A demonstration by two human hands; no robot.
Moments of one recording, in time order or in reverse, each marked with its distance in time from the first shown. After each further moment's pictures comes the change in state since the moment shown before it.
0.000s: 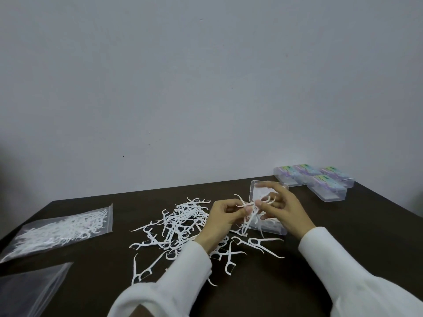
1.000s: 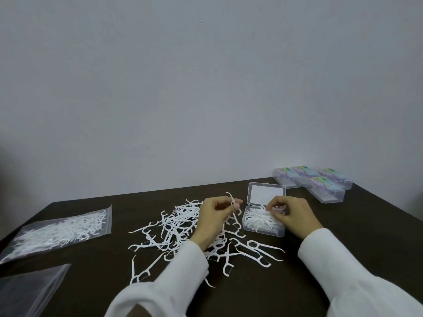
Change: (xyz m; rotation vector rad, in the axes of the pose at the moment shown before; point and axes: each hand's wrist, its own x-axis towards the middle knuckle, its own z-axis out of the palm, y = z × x) left_hand 0.004 -0.001 -0.010 0.215 0.218 0.073; right_hand 0.004 0.022 -0.028 -0.672 0.010 0.090
